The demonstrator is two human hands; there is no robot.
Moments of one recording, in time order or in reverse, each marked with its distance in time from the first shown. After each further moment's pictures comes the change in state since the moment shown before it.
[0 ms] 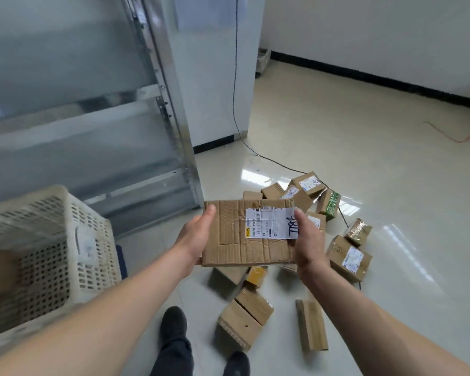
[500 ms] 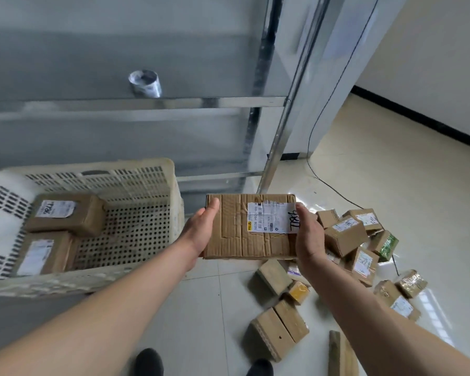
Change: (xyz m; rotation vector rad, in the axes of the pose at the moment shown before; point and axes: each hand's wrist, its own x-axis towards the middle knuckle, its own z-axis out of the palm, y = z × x) left_hand -0.071 -0.063 -0.219 -0.216 0.155 0.078; right_hand -0.120 0.011 0.196 -0.163 -0.278 -0.133
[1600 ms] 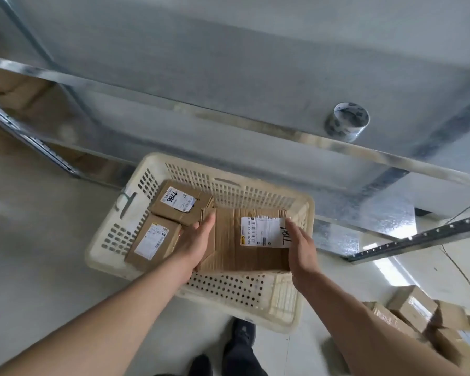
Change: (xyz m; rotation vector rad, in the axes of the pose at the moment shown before) left_hand 0.064 -0.036 -0.364 -0.110 0.409 -0.189; right_hand 0.016 0.026 0.409 -0.299 -0.418 0.067
